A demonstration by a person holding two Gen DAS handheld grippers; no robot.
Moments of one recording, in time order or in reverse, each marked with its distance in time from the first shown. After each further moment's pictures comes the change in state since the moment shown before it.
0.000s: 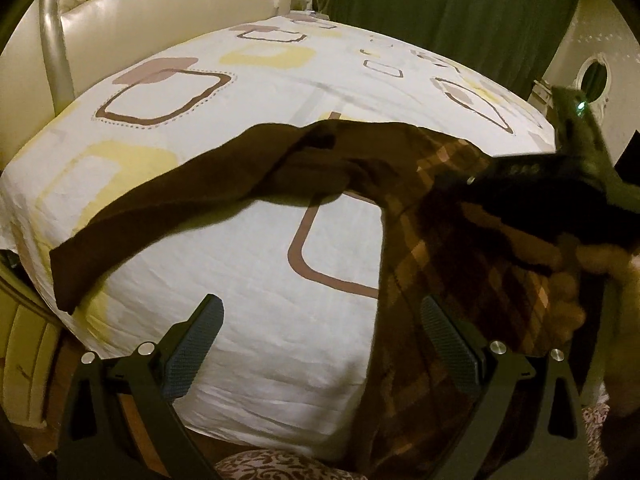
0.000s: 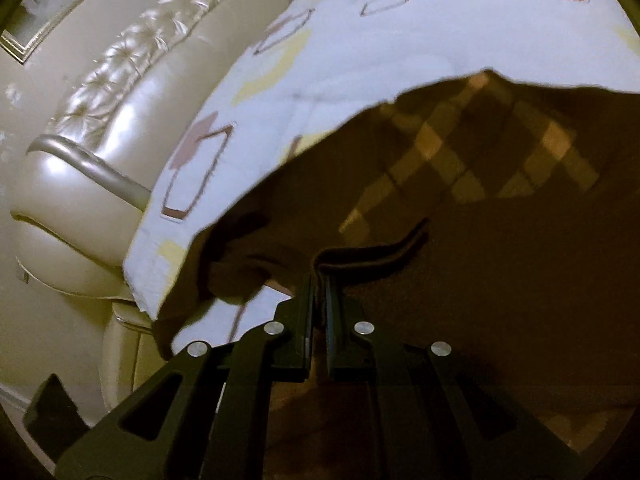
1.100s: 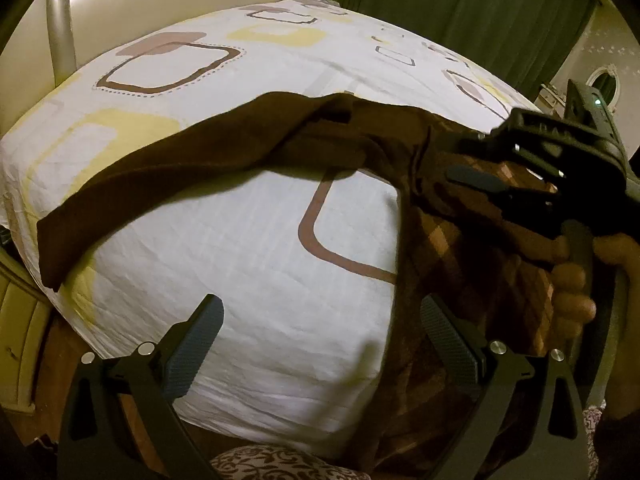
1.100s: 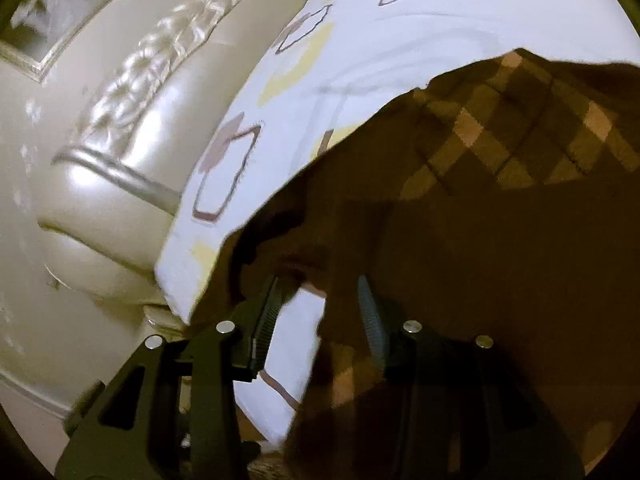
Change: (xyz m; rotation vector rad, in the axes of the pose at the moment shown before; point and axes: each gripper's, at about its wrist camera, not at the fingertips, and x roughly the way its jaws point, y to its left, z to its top) left arm 0.014 0.011 -0.009 -0.050 0.043 -0.014; right arm 0.010 0.000 0.006 0.058 0.000 0.181
